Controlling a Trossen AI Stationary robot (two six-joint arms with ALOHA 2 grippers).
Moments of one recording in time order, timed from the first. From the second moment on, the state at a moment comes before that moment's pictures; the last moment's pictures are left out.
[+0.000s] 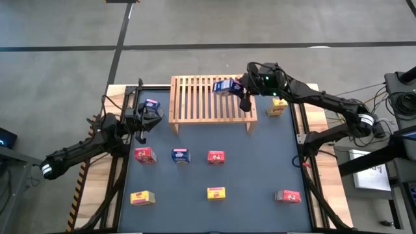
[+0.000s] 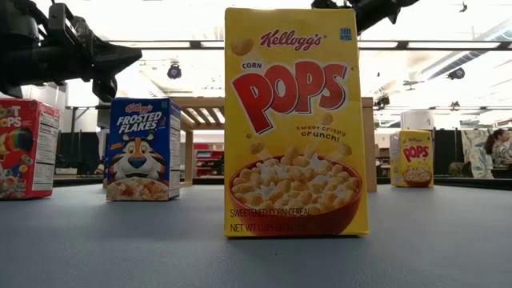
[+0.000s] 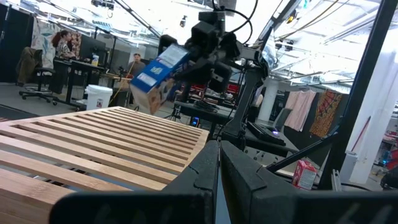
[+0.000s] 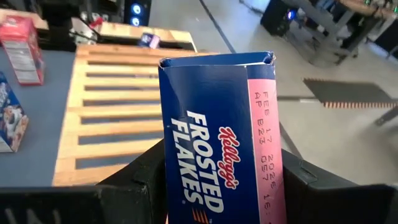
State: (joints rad) left arm 0.54 0.18 0.02 0.40 0.35 -0.32; right arm -0.52 1.31 1.17 -0.25 -0.16 -0.35
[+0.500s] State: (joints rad) left arm 0.54 0.18 0.02 0.40 0.35 -0.32; right arm -0.65 1.33 1.29 -0.38 -0.35 -0.38
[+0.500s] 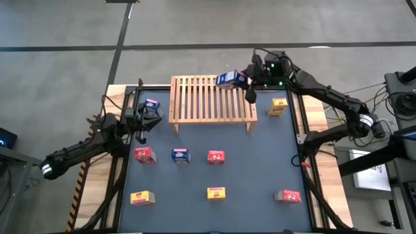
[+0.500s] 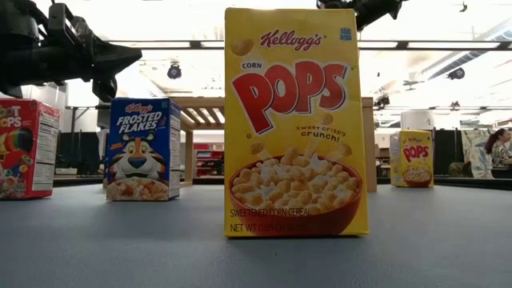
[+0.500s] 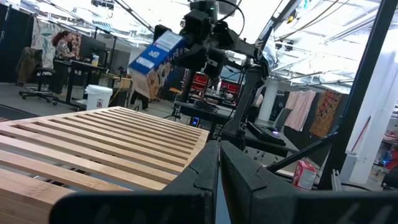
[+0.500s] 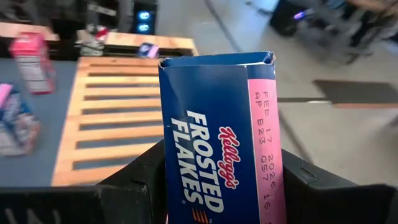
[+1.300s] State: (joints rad) left arm 0.54 0.18 0.02 0.40 0.35 -0.32; right arm -0.79 1.57 1.70 -0.89 -0.37 -0.48
